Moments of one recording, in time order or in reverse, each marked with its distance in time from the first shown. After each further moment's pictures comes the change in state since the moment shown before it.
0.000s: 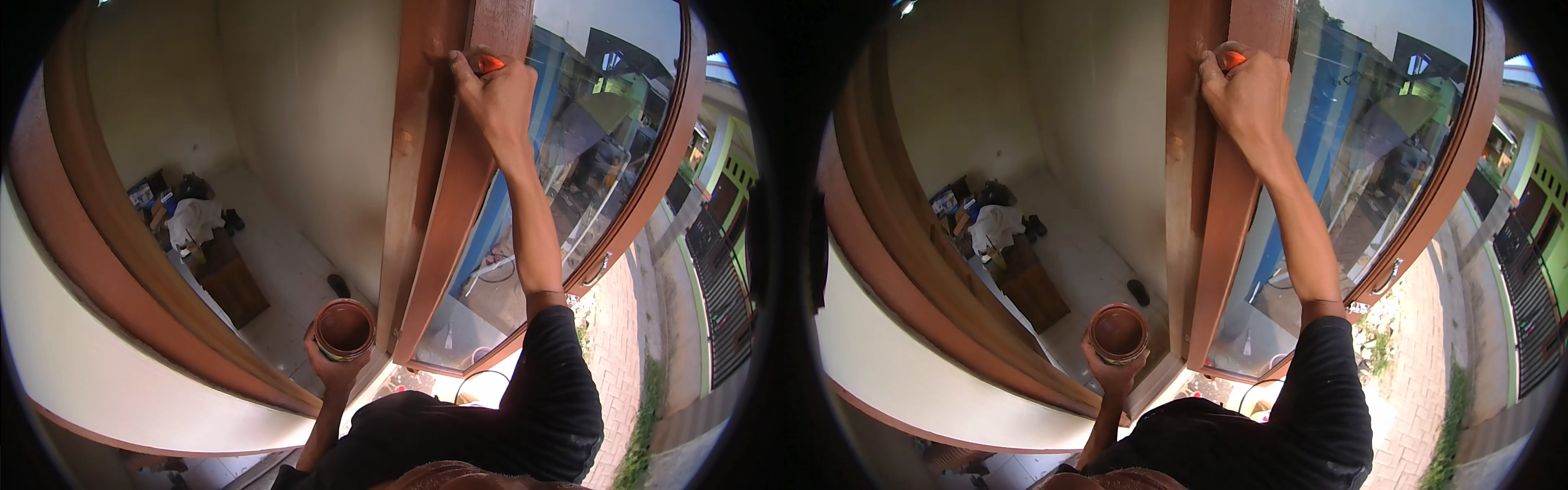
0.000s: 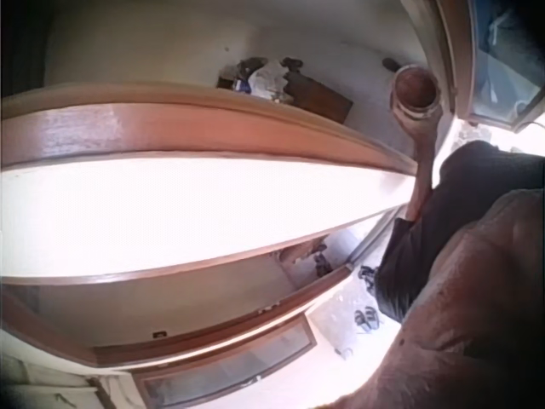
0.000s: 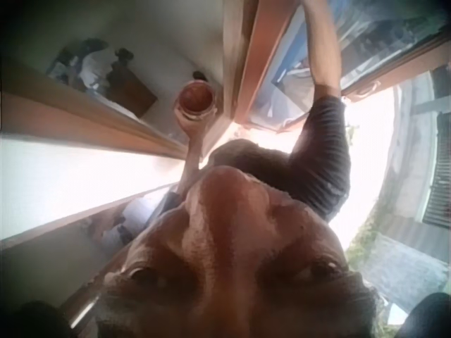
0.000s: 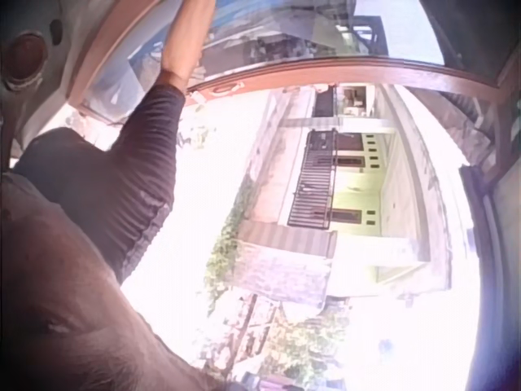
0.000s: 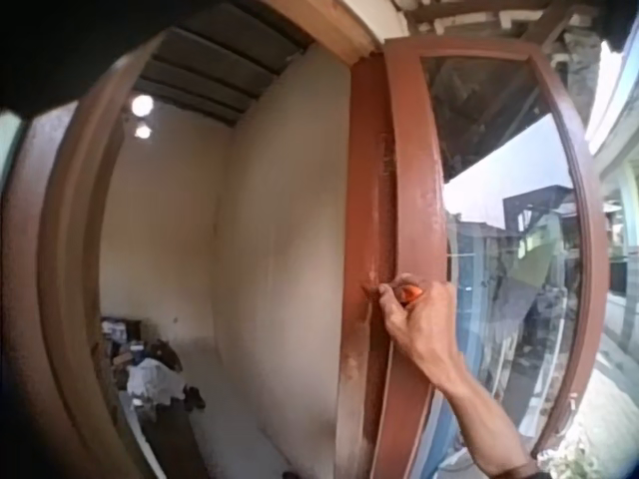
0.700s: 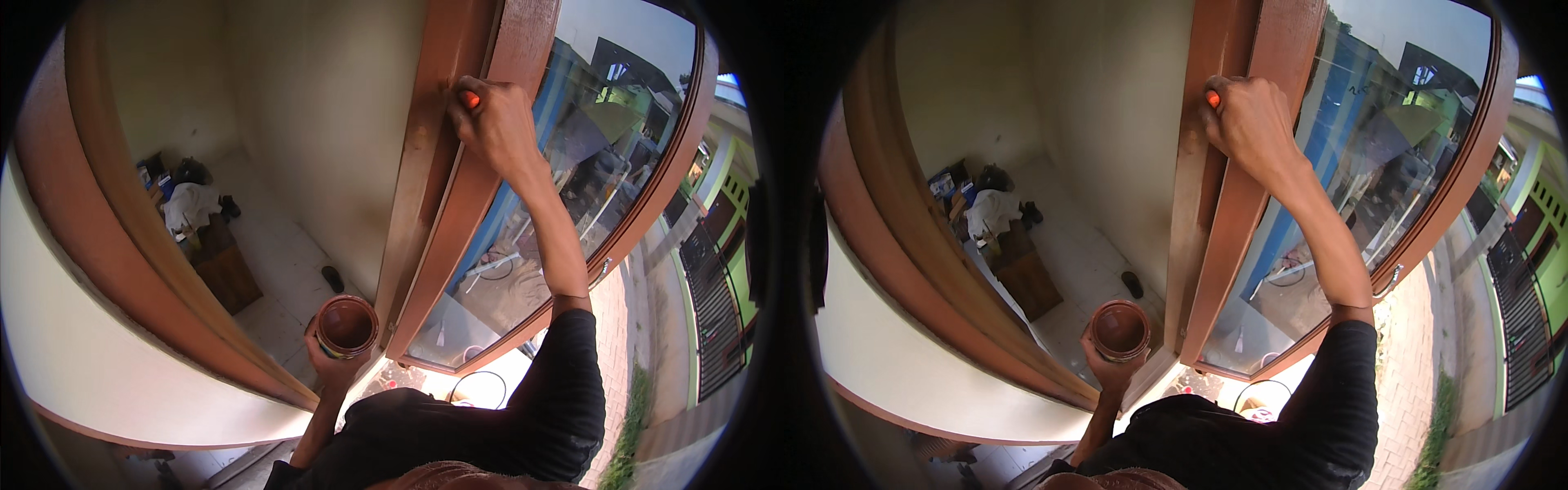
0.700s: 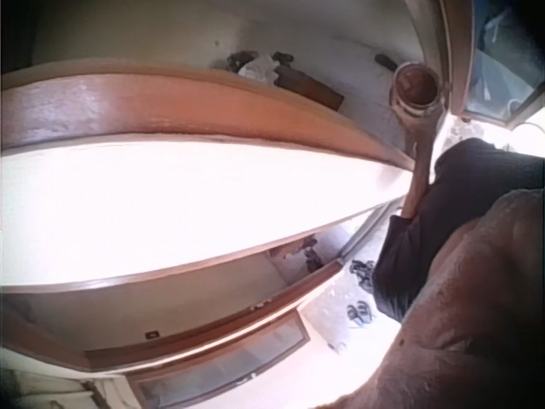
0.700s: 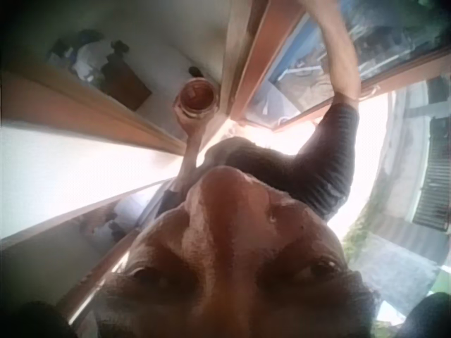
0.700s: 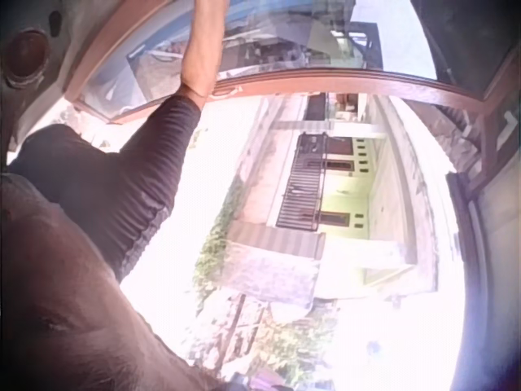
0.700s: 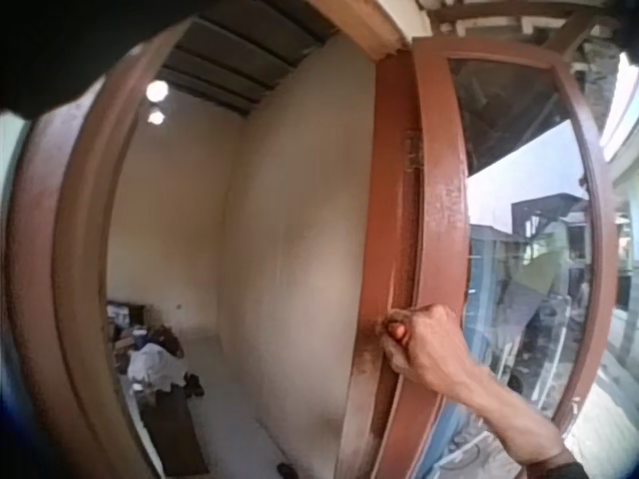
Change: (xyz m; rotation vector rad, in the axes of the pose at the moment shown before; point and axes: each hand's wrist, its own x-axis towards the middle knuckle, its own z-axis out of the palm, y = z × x) left_hand -0.003 0.003 -0.006 -0.003 0.004 0.072; right_hand -0.019 -0.013 -0.006 -0.159 -0.327 -0.379
